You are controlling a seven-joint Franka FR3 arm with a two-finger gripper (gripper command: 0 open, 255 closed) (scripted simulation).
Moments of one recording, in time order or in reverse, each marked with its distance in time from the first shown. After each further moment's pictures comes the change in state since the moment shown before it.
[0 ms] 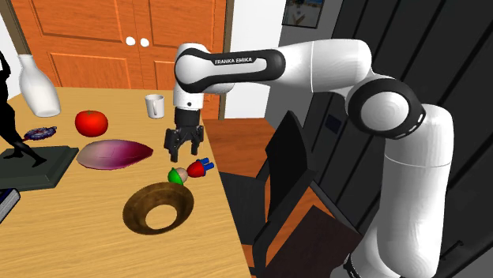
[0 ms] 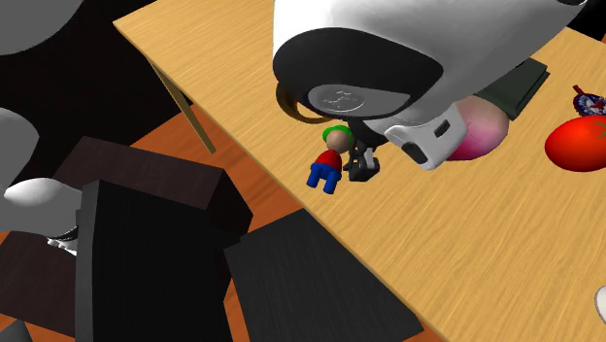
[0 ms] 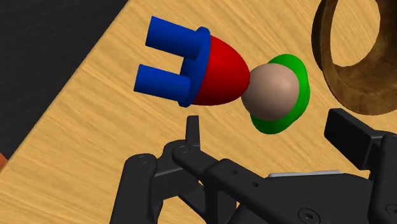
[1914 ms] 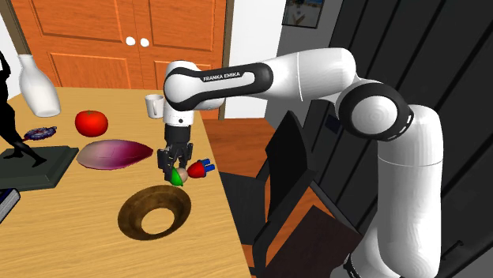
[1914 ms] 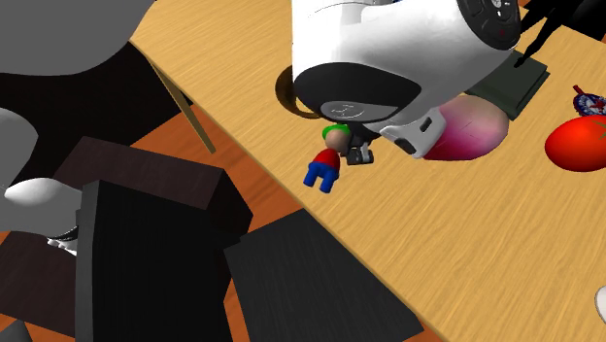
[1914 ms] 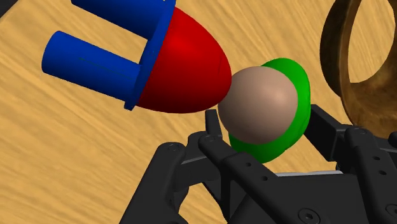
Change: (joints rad) arm 0.025 0.065 0.034 -0.022 0.019 0.065 -0.078
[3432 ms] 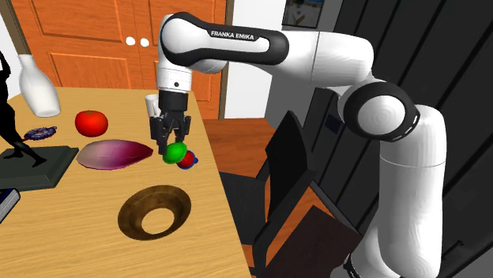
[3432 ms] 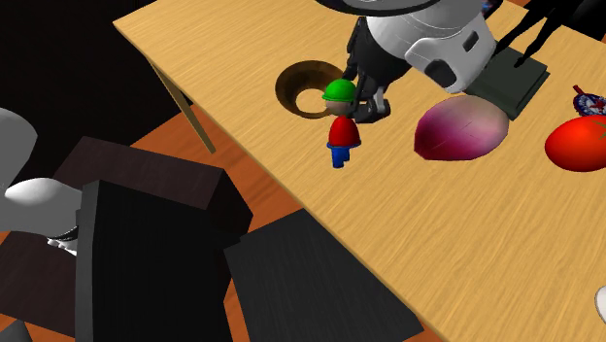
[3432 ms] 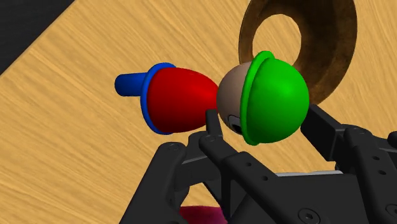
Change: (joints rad) arm 0.018 -0.021 0.014 0.238 -0.001 -0.246 0.083
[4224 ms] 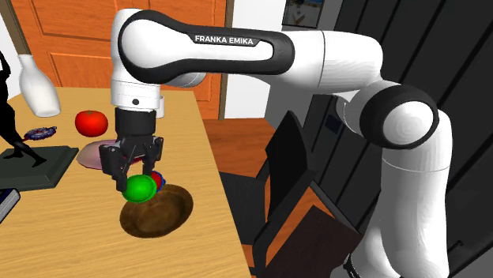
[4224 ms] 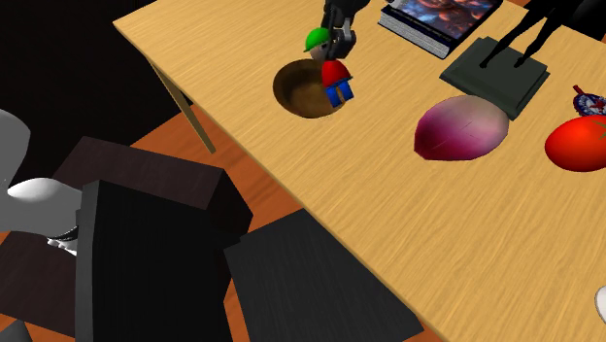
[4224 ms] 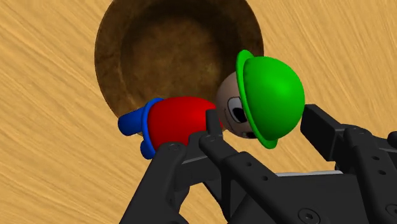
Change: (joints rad) arm 0.156 -0.021 0.069 -0.058 -0.003 0.105 0.207
